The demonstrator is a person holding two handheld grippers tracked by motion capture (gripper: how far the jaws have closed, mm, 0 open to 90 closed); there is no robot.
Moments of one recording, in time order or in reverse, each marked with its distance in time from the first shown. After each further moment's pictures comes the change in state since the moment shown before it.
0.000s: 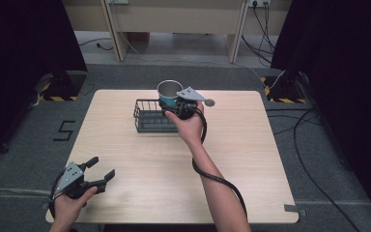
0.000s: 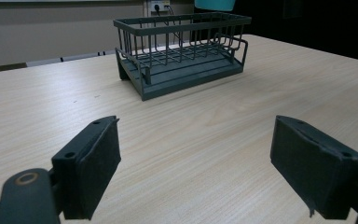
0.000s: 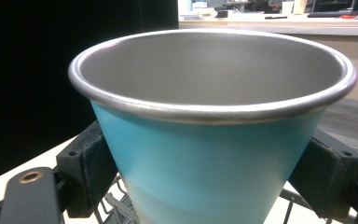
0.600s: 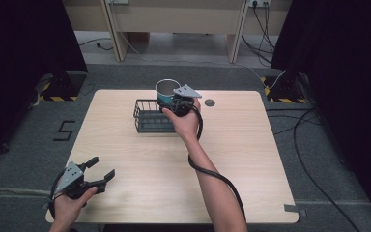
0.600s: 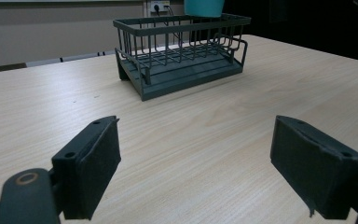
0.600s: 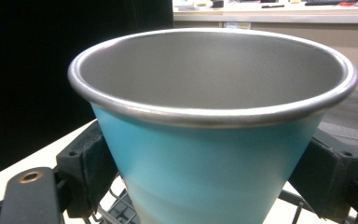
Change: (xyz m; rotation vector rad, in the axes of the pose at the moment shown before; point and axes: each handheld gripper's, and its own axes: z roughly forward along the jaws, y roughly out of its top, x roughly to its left) left arm 0.000 0.000 0.000 -0.002 -0.001 -0.001; right arm -0.002 -0.002 0.020 0.034 -0.021 0.019
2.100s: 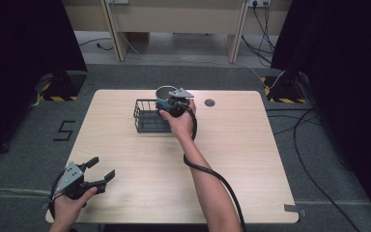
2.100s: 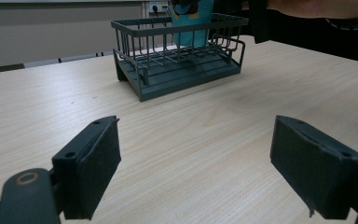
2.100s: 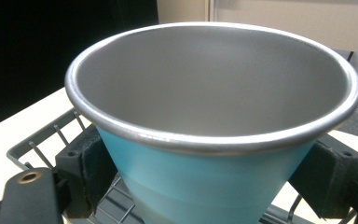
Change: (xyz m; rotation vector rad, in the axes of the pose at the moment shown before) left arm -0.001 0.000 0.000 0.000 -0.007 0.002; right arm -0.002 -0.022 0.031 0.147 -0.068 0.015
